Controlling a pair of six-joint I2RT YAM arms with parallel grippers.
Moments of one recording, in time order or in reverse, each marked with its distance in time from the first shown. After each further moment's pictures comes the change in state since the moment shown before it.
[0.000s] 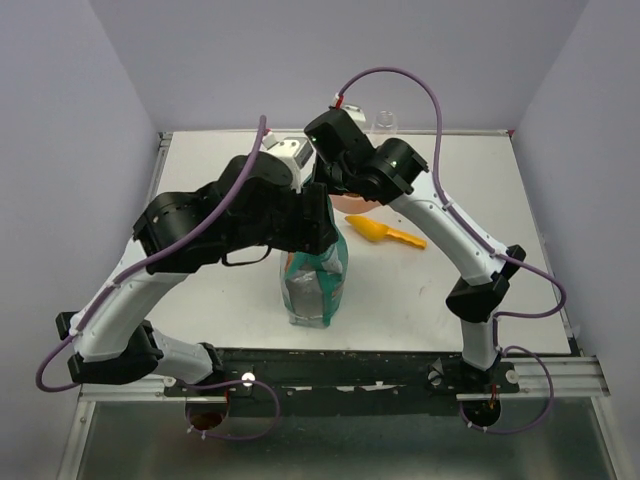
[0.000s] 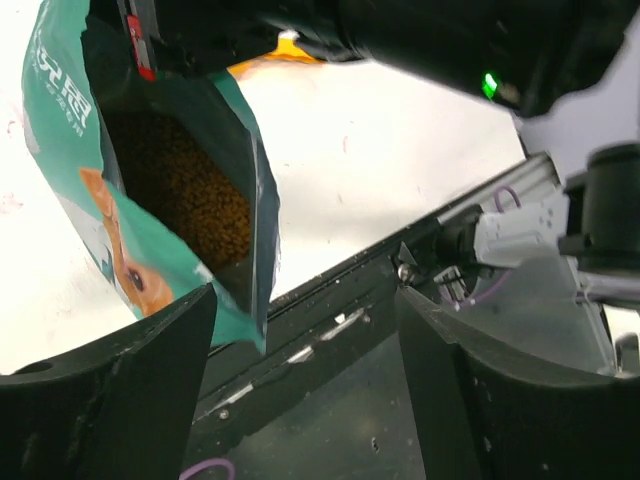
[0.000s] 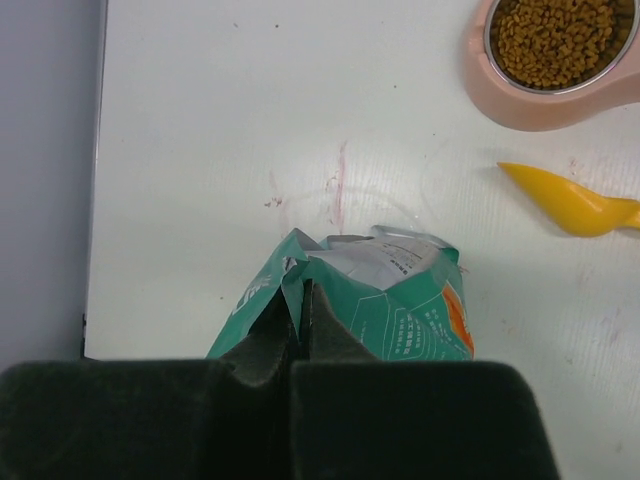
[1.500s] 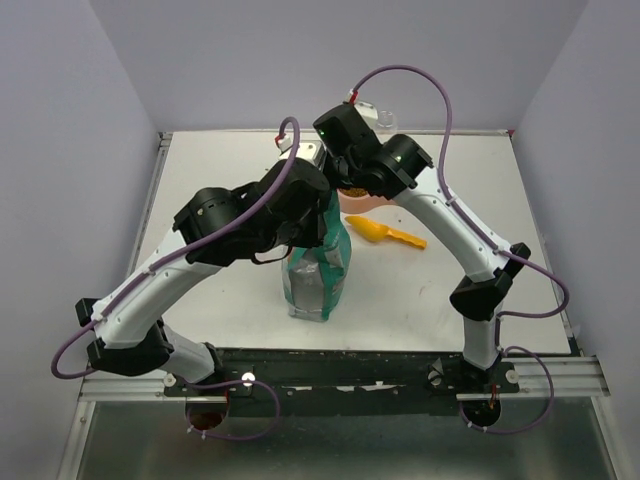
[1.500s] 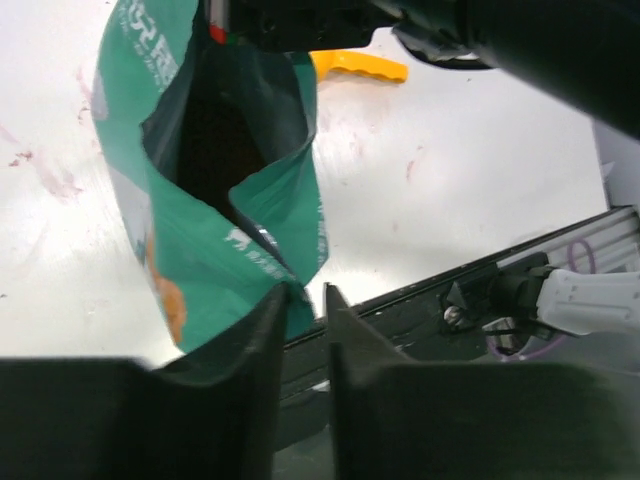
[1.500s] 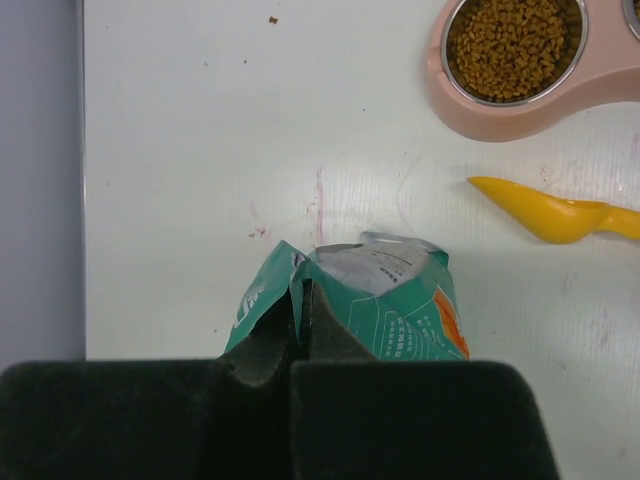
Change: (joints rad) left arm -0.029 0.108 -0.020 -0.011 -0.195 -0.067; right arm -0.051 -0.018 -0.051 0.026 0.028 0.047
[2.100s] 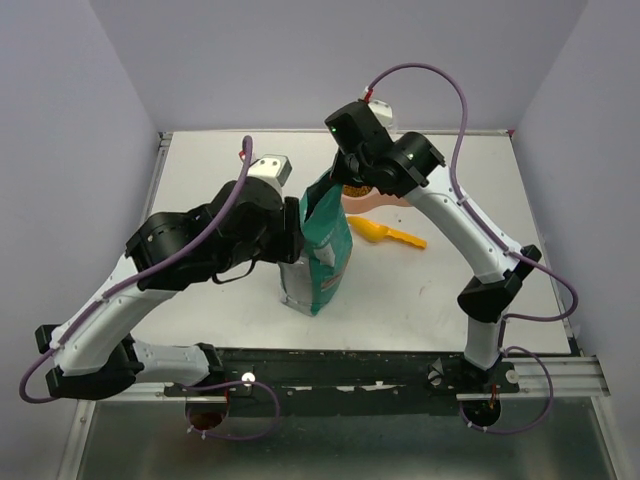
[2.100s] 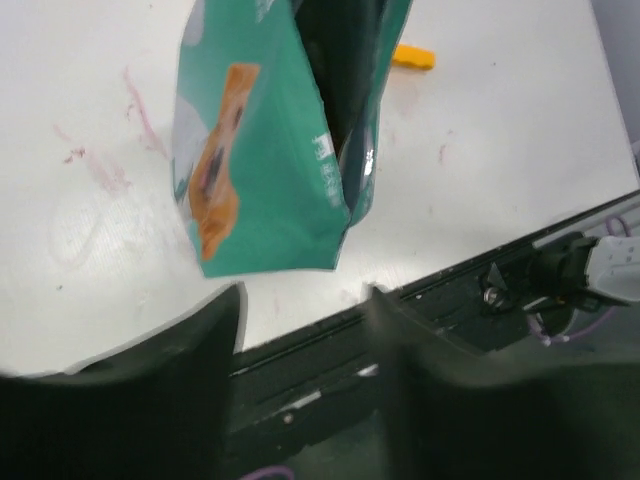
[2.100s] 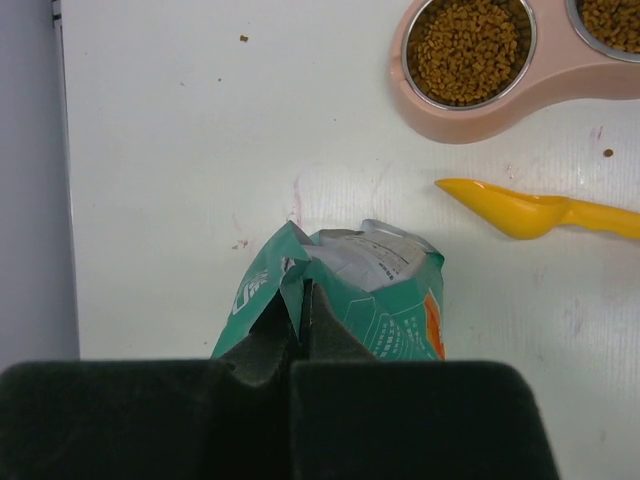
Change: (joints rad) left arm 0.014 -0.211 -0.215 0.071 -0.016 0.076; right arm -0.029 -0.050 -0.045 -0.016 0.032 0.021
